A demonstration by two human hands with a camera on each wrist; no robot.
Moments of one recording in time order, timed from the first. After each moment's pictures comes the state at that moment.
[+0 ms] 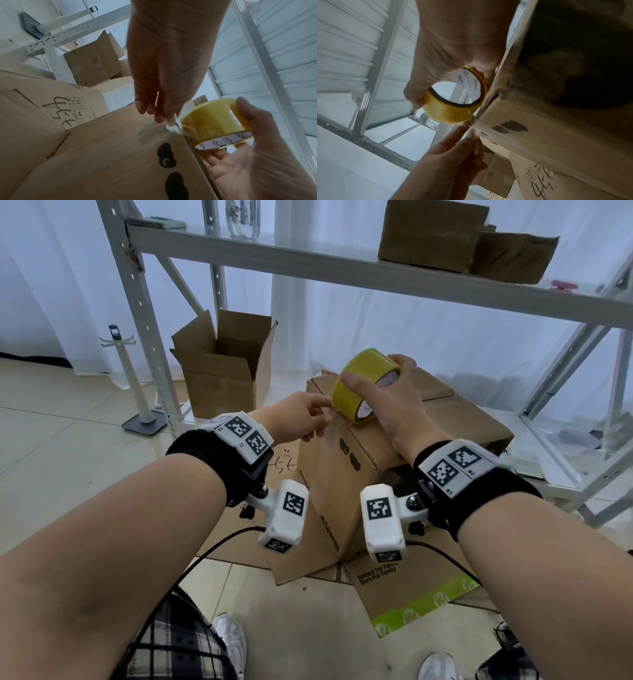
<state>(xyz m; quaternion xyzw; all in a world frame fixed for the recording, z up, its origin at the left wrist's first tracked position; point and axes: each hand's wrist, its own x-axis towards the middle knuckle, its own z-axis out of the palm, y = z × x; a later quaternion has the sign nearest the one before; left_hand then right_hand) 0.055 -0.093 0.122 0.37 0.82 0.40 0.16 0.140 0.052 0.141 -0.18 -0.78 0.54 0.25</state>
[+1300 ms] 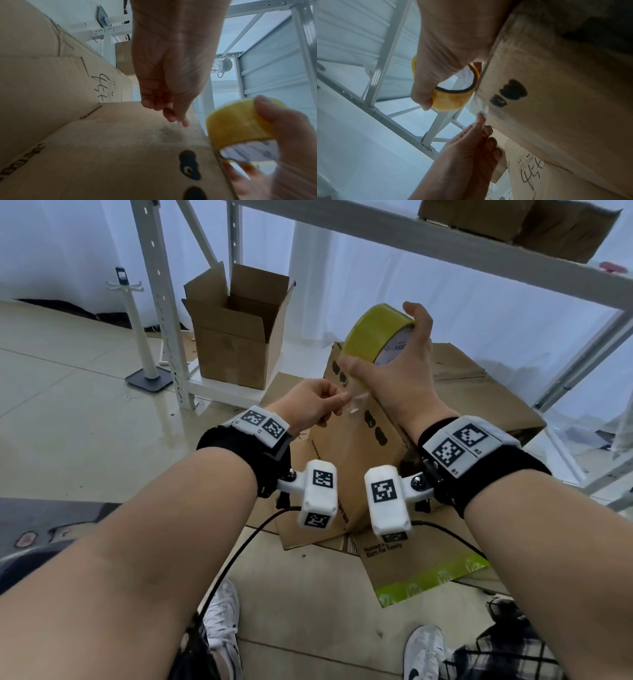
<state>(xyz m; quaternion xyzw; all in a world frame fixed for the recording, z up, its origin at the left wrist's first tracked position) 0.056 -0.103 0.065 0.27 0.72 0.61 0.20 0.131 0.020 0.129 -0.11 -0.84 0.43 0.31</state>
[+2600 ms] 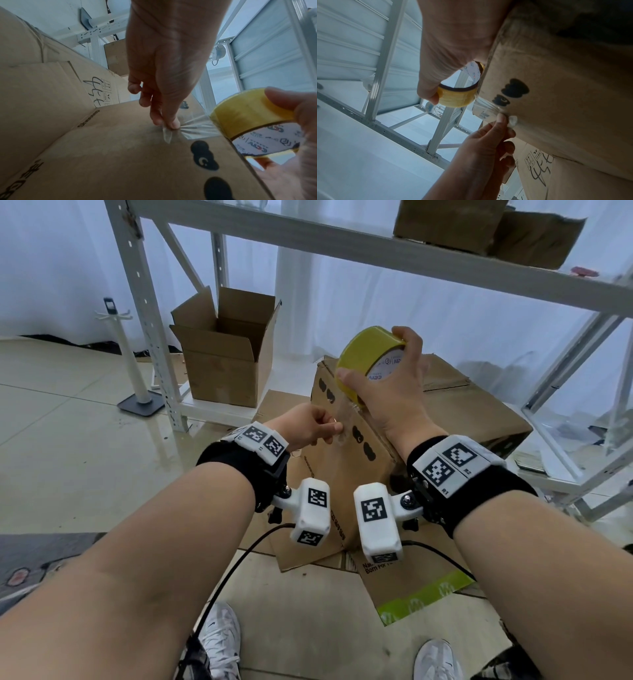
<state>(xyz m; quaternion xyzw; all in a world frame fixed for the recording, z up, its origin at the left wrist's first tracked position) 0.040 -0.088 0.064 0.33 0.81 0.44 0.20 0.137 0.023 0.131 -0.16 -0.81 0.47 0.31</state>
